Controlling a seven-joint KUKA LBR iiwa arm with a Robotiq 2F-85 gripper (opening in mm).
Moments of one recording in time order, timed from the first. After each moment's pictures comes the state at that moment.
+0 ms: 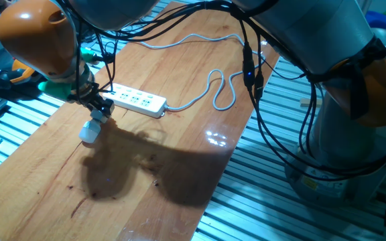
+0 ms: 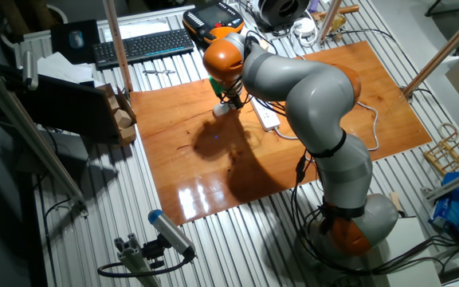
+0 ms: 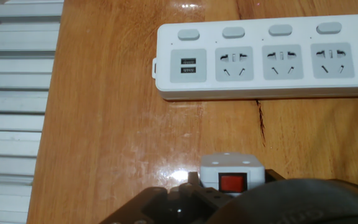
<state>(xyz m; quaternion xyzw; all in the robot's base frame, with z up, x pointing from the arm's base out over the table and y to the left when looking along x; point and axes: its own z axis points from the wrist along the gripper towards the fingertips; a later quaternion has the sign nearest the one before) 0.659 0.120 0.068 0.68 0.72 -0.06 0.14</state>
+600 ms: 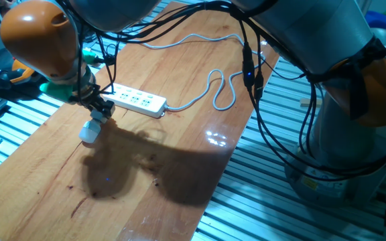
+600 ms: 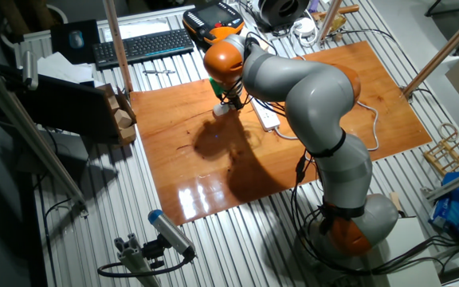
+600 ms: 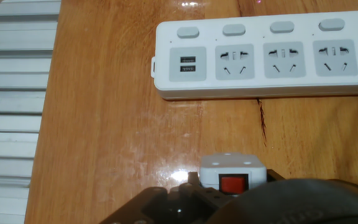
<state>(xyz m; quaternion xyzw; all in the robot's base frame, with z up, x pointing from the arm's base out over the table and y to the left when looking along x) 0.660 0.119 0.062 0.68 0.72 -0.06 0.14</state>
